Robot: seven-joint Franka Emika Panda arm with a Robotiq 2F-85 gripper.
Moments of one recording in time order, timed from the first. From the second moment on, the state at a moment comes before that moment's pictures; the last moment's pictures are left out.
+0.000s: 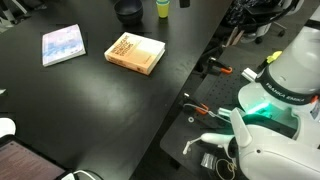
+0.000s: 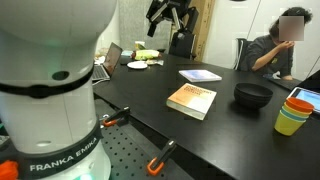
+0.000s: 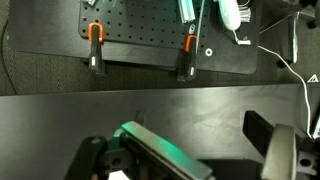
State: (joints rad) arm 0.09 -0.58 -0.02 -2.62 0.11 1.76 -0.11
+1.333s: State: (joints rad) arm -0.02 0.02 -0.16 -2.53 0.35 2.52 -0.46
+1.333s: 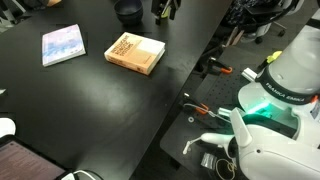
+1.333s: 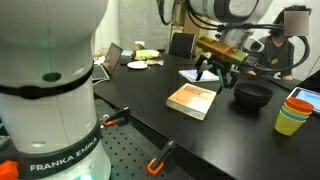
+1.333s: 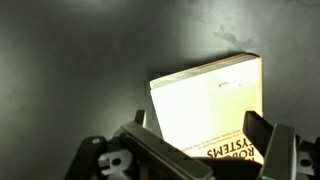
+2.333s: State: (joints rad) arm -0.21 0.41 0.02 -2.25 0.60 2.53 -0.76
